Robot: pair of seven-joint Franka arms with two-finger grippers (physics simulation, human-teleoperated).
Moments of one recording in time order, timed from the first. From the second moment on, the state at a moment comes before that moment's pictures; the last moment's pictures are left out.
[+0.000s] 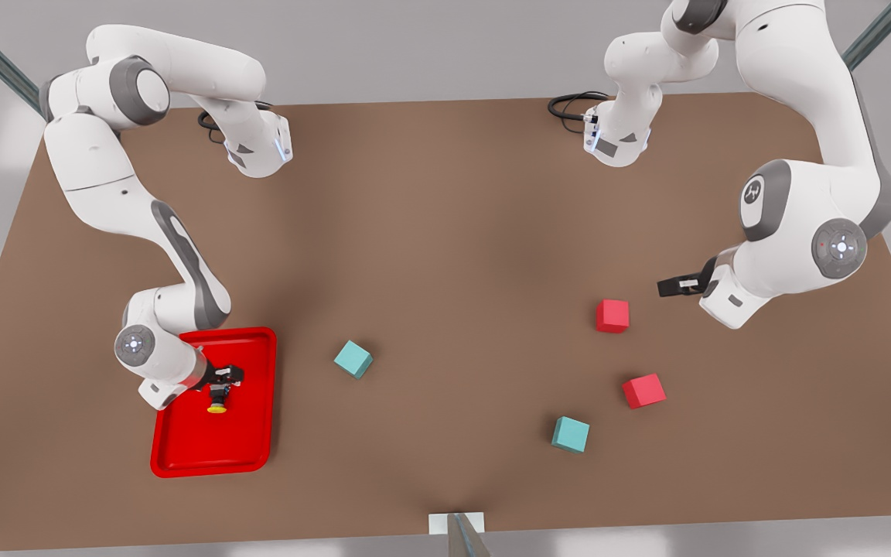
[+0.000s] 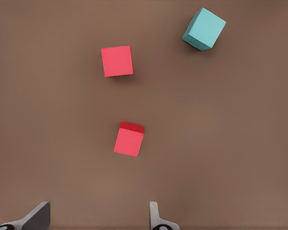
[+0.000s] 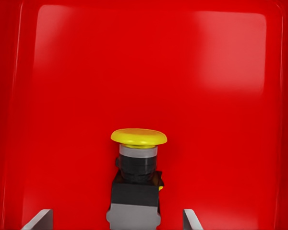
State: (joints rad) left arm 0.01 0.31 -0.14 -1.43 -0.06 1.52 -0.24; right arm -0.36 0.72 0.38 -1.73 -0.33 2.41 0.08
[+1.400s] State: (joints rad) left arm 0.01 0.31 -0.14 -1.43 -0.06 1.51 -0.24; right arm -0.35 0.76 0.37 -1.73 -0.33 2.45 0.12
